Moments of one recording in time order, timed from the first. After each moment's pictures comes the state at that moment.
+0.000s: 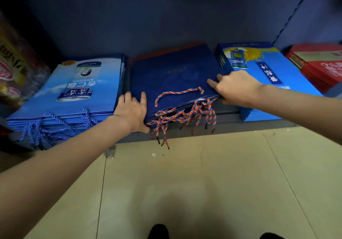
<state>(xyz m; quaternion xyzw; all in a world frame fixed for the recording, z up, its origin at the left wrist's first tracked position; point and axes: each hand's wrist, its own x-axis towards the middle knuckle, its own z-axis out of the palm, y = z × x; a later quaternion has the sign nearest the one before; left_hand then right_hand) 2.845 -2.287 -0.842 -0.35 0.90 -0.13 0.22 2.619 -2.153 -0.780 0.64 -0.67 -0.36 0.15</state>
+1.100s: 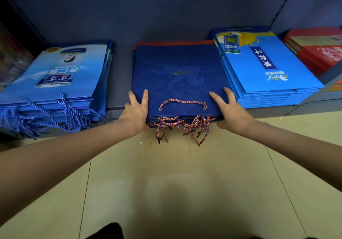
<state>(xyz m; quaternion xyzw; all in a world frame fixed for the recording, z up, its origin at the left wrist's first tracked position) 2.817 -2.235 -0.877 -0.45 0.87 0.11 0.18 2.604 -2.071 -0.880 0.48 -0.86 0.02 -0.19</state>
